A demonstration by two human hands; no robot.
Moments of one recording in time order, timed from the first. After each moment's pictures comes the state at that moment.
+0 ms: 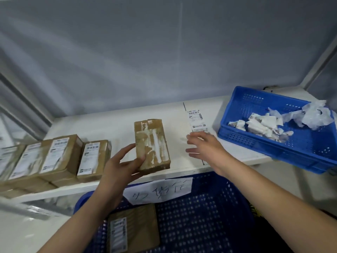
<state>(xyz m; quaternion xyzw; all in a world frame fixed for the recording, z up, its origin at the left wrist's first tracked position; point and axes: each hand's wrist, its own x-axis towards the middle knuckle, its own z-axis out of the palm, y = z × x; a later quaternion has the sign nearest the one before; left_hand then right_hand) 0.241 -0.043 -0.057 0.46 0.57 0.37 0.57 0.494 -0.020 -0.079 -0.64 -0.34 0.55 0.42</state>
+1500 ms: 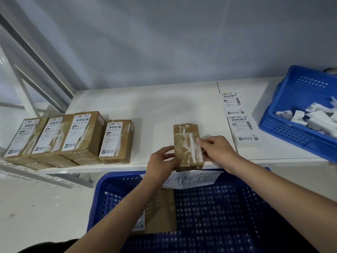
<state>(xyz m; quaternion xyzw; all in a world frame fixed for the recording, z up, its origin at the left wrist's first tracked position) 0.249 0.003 -0.163 0.43 0.63 0.29 0.57 0.444 0.028 -0.162 -0.69 -0.43 0.51 0.28</state>
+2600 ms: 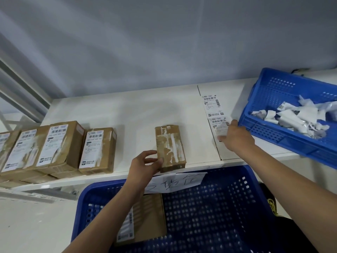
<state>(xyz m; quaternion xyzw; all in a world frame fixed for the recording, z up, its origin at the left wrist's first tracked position) 0.246 0.011 -0.166 0.44 0.64 0.29 0.56 0.542 0.056 -0.153 -0.86 -0.47 0.21 -0.01</state>
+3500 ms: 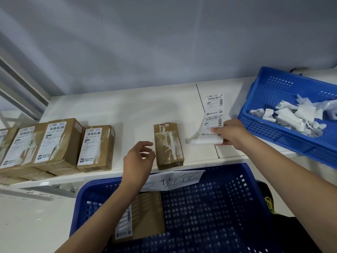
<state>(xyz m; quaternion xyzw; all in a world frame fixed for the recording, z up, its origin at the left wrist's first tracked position) 0.251 0.005 -0.137 0.56 0.67 0.29 0.38 0.536 0.058 -0.136 -0.76 -0.29 0.48 0.32</state>
